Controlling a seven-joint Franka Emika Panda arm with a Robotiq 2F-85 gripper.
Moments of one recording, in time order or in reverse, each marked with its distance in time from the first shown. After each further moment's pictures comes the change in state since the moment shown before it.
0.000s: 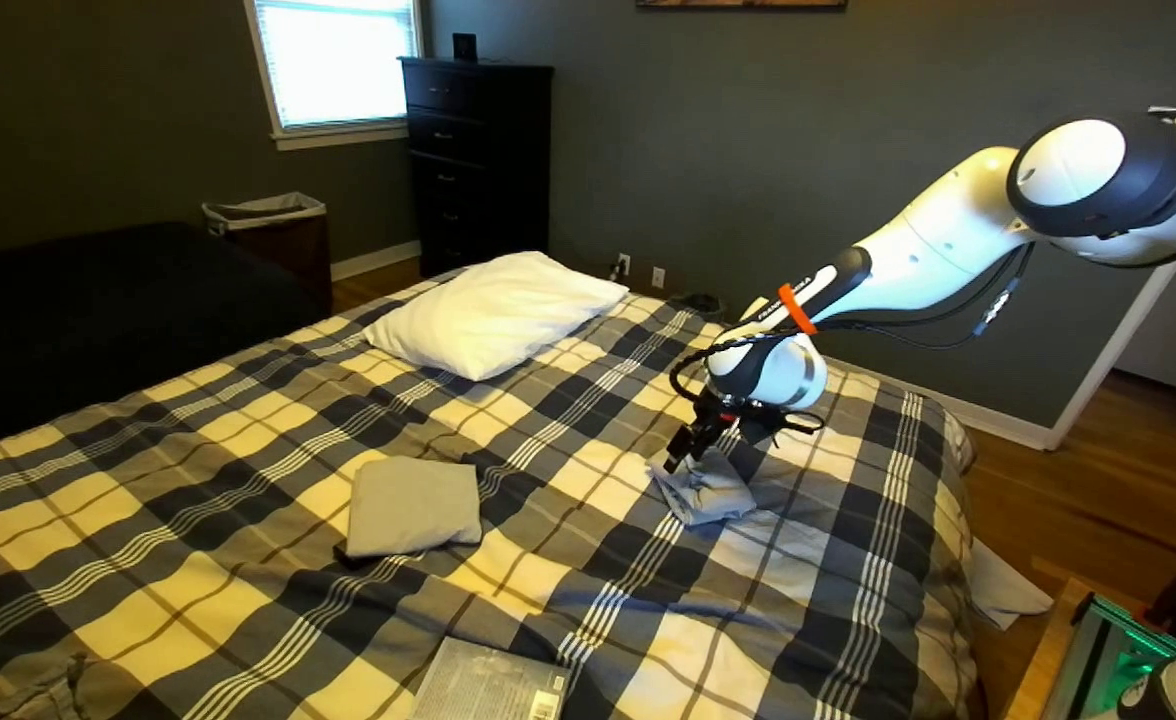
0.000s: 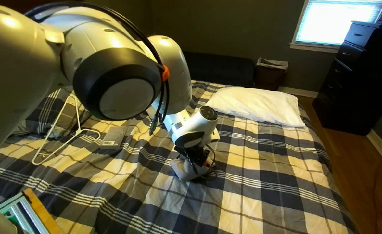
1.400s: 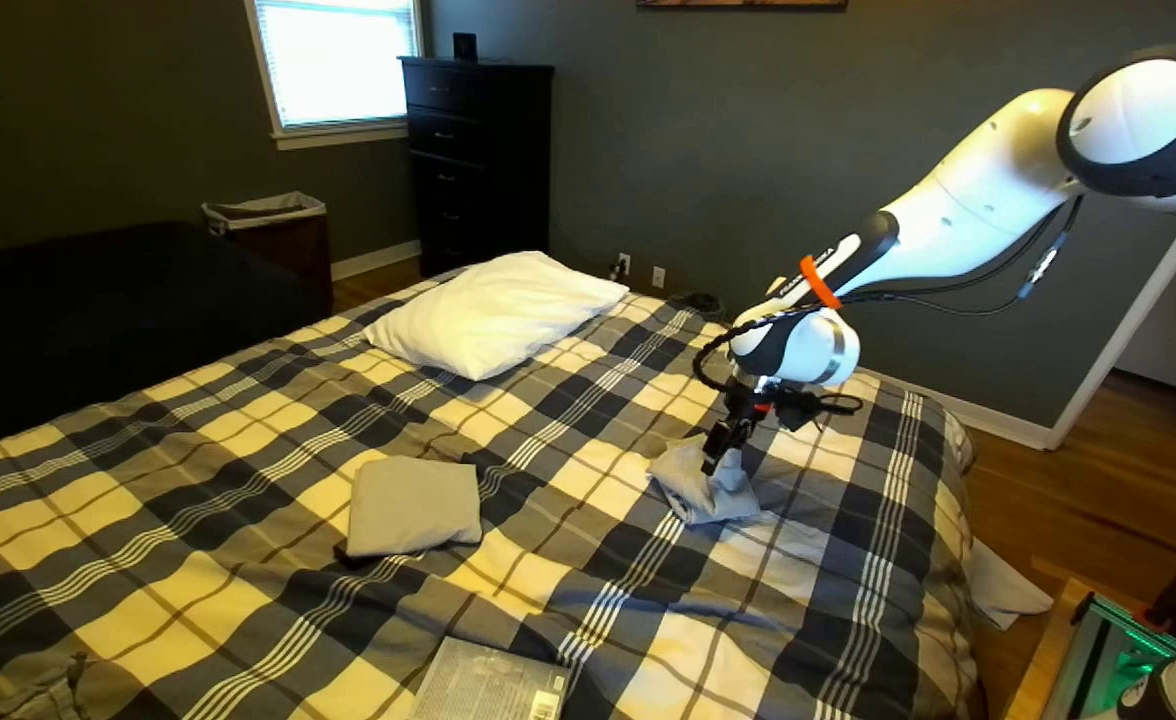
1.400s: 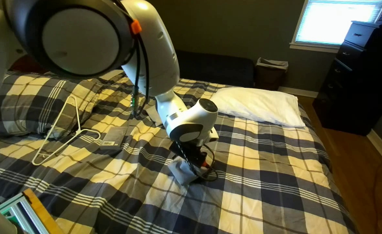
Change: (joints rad) arm 0.069 -0.216 -0.114 -0.166 0.100 -0.135 -0.086
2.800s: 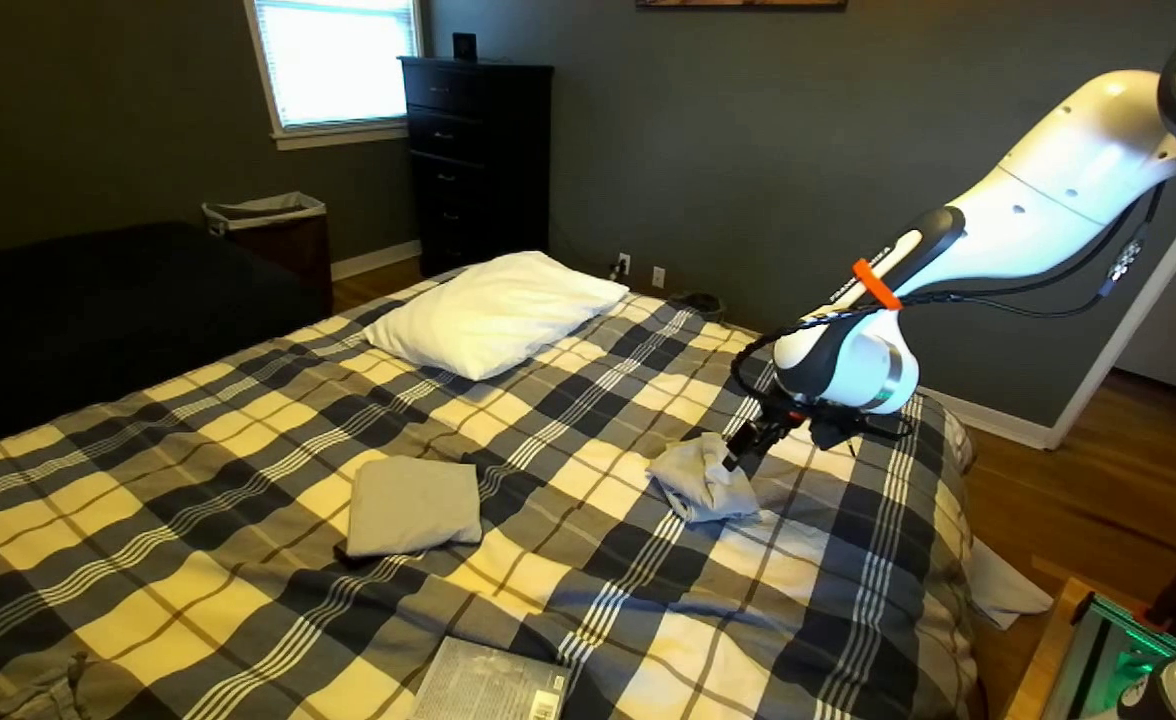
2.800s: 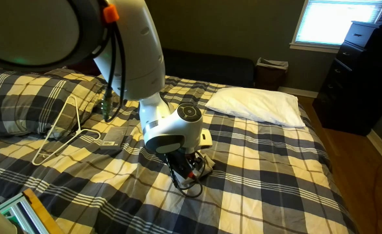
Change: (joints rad) arm -0.240 -0.103 0.203 -0.279 0.054 0.339 0.036
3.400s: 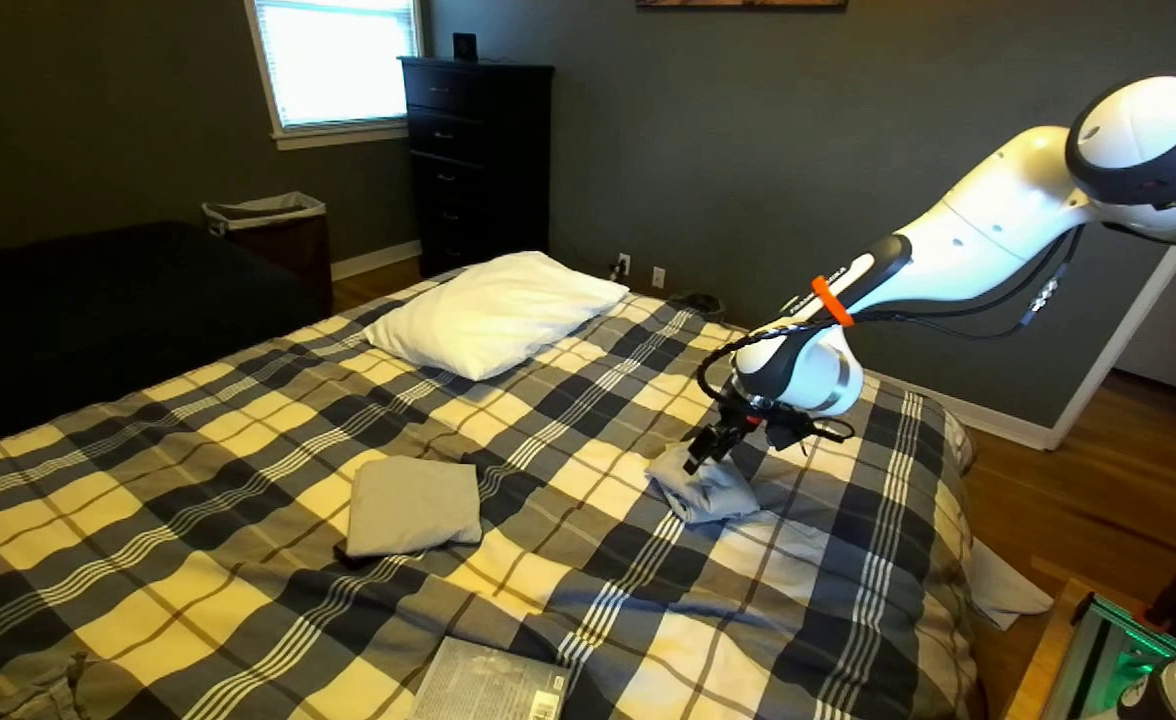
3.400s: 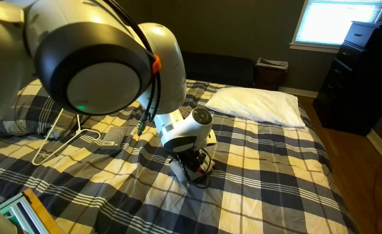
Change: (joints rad) arm 0.049 0.220 -0.006 0.248 -0.106 -0.089 0.009
